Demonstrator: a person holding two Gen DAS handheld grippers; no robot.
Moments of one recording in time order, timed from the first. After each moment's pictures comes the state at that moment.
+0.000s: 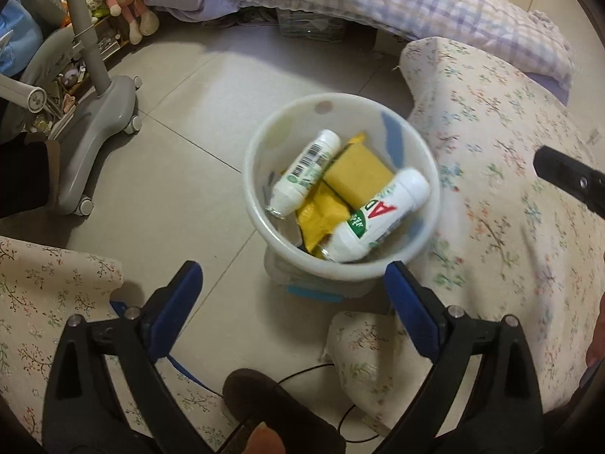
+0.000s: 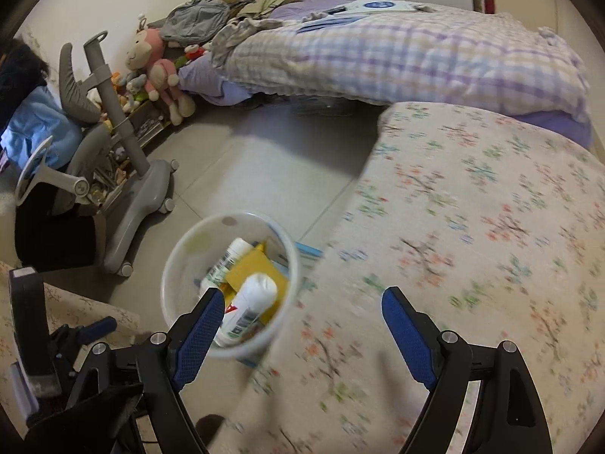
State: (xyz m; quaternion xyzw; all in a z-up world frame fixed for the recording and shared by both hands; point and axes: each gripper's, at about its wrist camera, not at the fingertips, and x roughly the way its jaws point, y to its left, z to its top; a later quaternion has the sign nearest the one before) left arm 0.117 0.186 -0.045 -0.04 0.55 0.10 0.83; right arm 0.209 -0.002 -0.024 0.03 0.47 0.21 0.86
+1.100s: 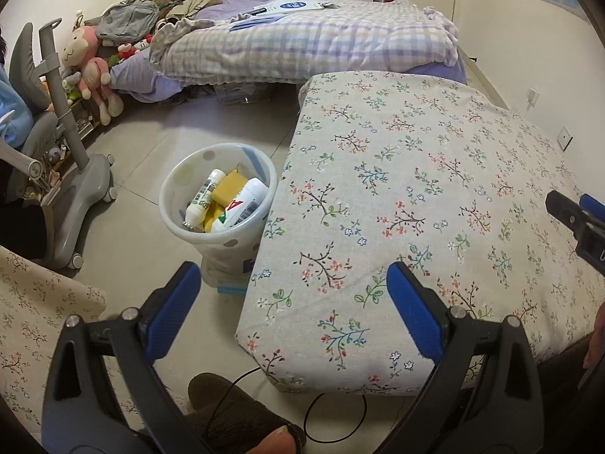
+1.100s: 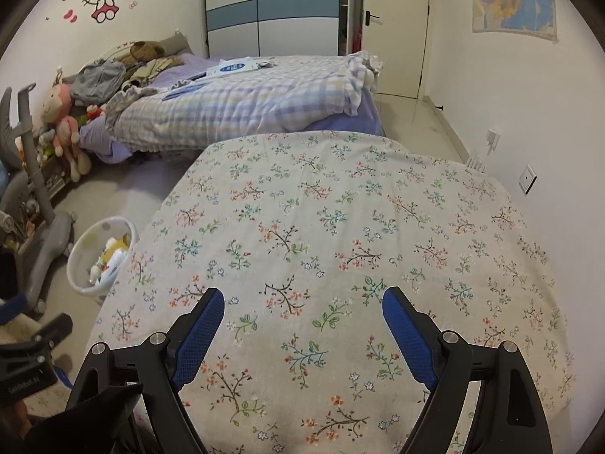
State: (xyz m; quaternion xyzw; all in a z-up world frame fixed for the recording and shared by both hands) left arm 0.026 0.039 0.015 0.03 0.44 0.03 0.90; right arm 0.046 -0.202 0.016 0.02 0.38 -0.01 0.93
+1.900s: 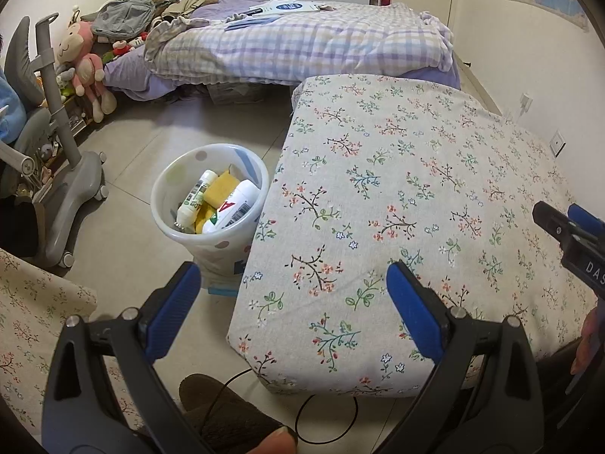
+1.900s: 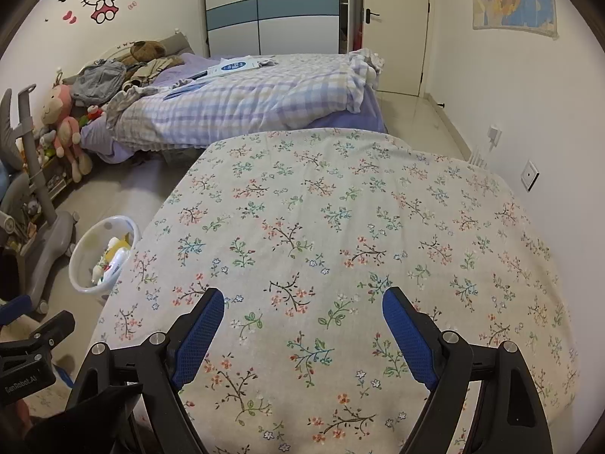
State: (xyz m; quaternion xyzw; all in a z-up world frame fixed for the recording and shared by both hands) left arm 0.025 0.039 0.016 0.01 0.44 0.02 0.90; right arm 0.046 -0.197 0.012 0.02 0.38 -0.01 0.92
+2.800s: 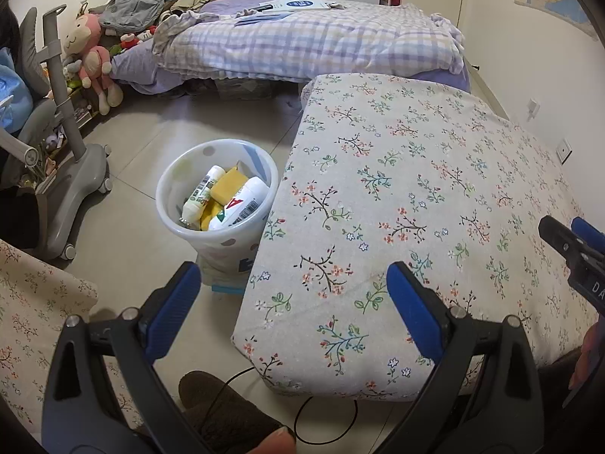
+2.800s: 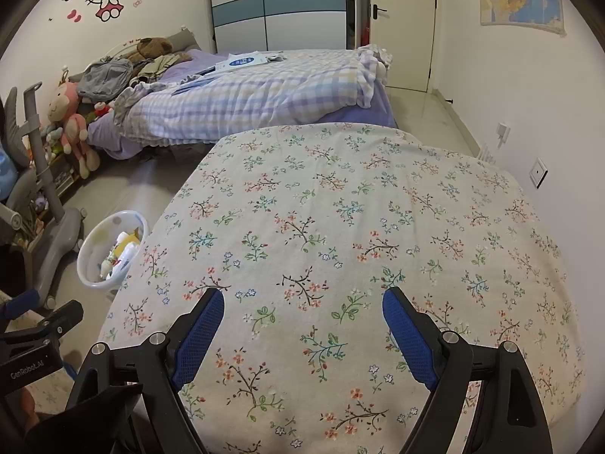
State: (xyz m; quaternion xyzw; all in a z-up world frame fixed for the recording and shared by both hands) left arm 0.031 0.044 0.014 0.00 0.44 0.04 0.90; right arm 0.045 -0.190 0.010 0.02 0.39 0.01 0.92
